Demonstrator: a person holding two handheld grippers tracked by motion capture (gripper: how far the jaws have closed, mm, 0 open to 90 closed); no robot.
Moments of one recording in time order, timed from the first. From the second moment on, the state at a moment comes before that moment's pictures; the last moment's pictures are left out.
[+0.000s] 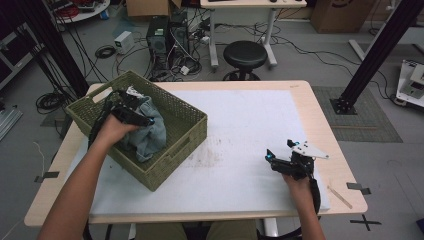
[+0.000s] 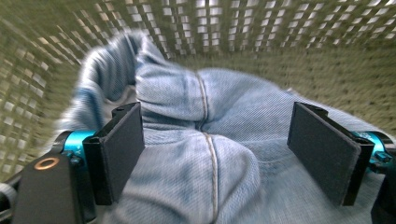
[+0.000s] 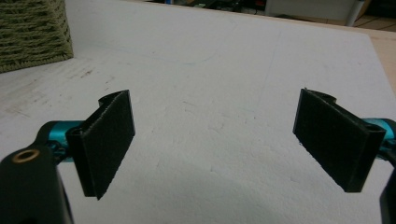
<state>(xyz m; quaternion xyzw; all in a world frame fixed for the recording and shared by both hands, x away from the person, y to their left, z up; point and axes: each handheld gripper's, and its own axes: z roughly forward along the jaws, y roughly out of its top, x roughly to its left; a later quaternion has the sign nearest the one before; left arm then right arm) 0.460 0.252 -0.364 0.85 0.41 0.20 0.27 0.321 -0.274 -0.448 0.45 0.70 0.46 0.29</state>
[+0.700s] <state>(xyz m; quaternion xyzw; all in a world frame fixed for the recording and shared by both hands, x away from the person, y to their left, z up) 0.484 0.233 -0.400 0.86 0.46 0.17 0.18 0.320 -0.275 -0.448 0.45 0.70 0.47 0.29</state>
